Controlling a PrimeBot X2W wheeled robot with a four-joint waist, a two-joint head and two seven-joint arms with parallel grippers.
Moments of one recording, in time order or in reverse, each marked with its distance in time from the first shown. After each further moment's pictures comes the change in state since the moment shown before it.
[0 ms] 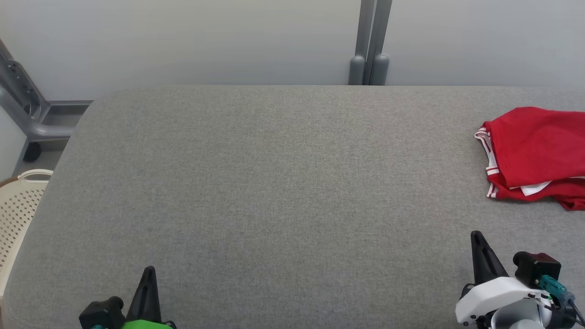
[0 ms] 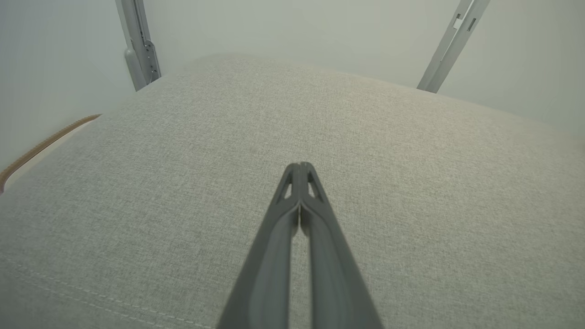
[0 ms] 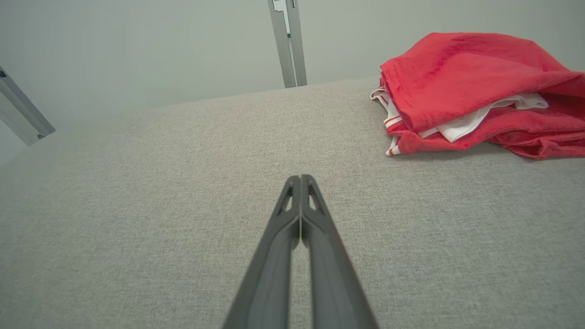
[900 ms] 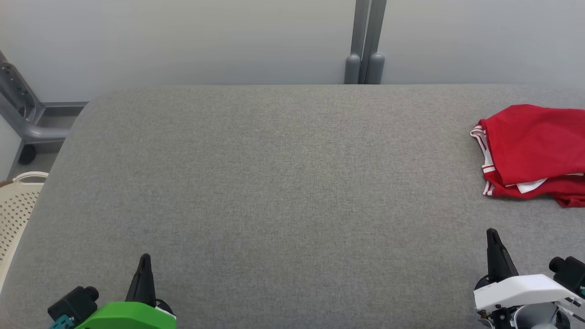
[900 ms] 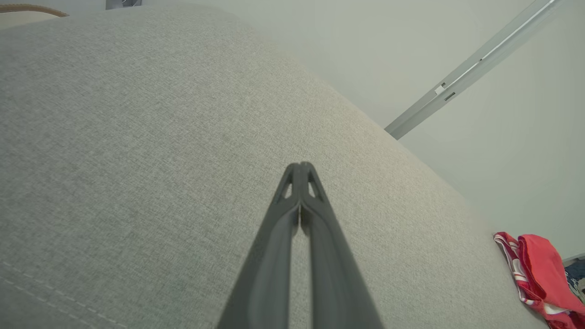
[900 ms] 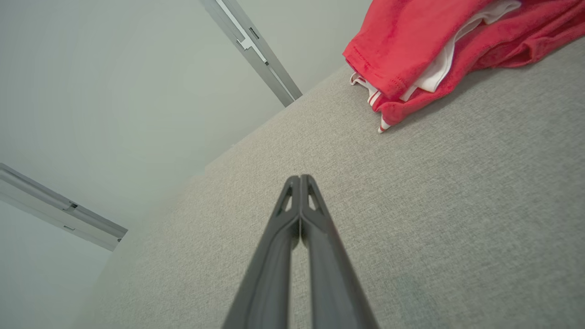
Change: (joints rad) left arm -0.048 0.000 0.012 -0.023 -0.448 -0.016 0.124; right arm 0.042 -0.002 -0.011 -0.114 0.495 0.000 0.089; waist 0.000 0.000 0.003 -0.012
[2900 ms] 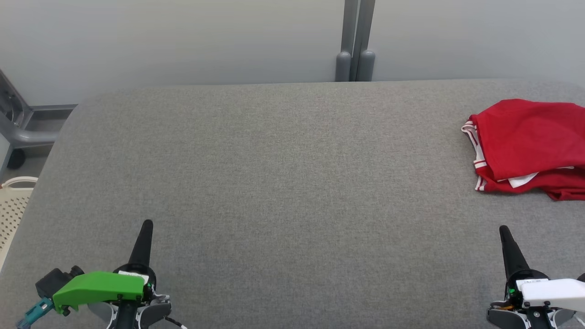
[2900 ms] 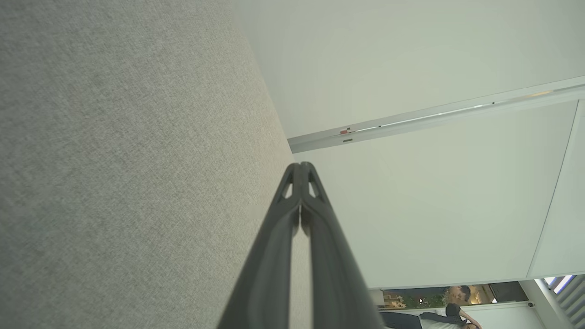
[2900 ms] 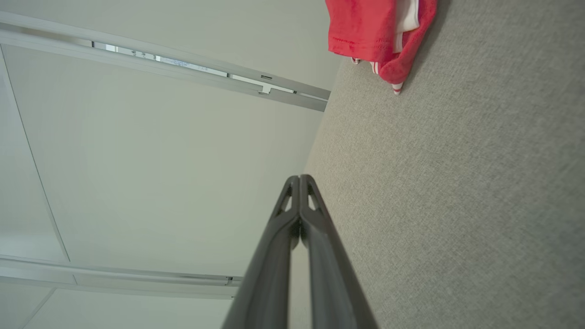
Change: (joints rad) left arm -0.098 0.000 0.028 -0.032 -0.649 -0.026 0.188; right arm 0.058 -0.014 -0.023 -0.151 0.708 0.000 0.136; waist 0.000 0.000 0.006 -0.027
